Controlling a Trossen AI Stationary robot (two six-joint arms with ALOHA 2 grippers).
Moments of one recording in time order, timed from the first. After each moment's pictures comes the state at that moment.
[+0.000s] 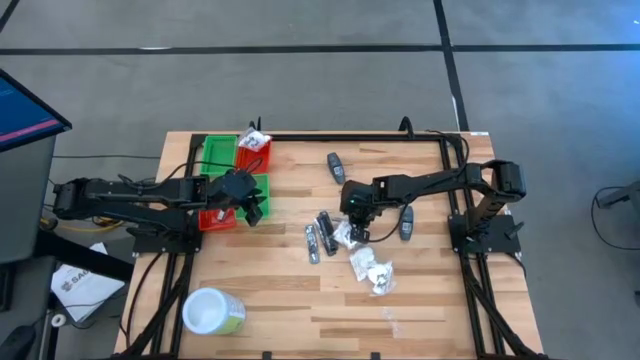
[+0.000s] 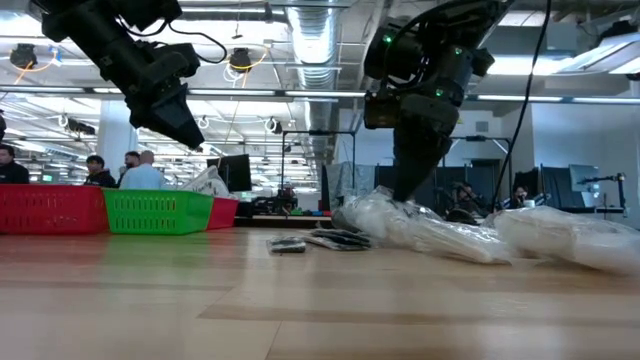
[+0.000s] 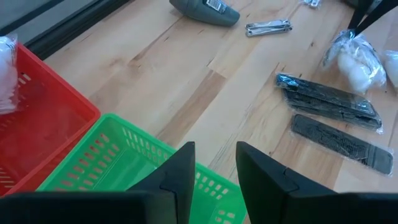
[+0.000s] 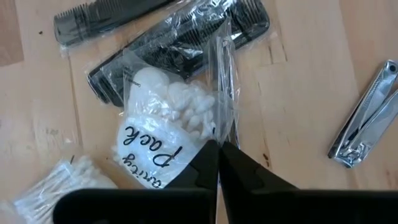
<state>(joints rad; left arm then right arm) 0.14 0.92 0.55 -0.40 -0.32 -0.37 -0.09 1.71 1.05 -0.49 -0.08 0.11</state>
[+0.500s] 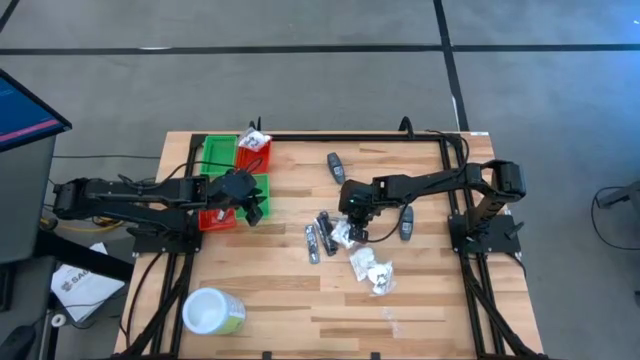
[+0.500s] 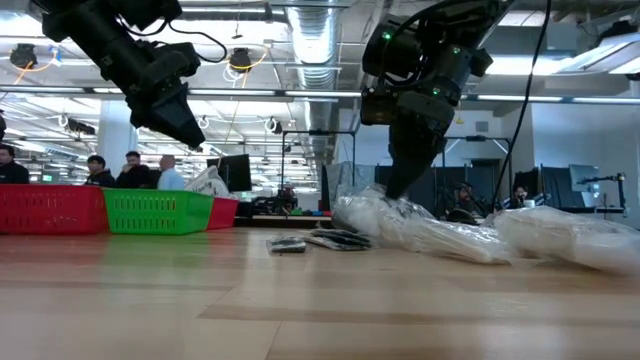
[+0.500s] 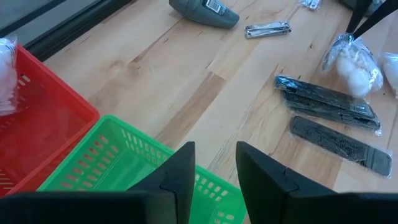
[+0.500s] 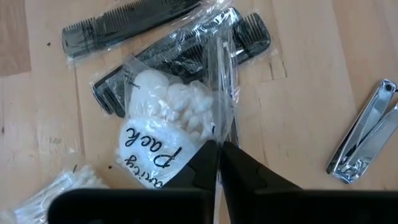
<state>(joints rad) 0.14 0.92 0.55 -0.39 -0.32 -0.37 -0.09 1.71 1.05 -0.46 -0.08 0.09</state>
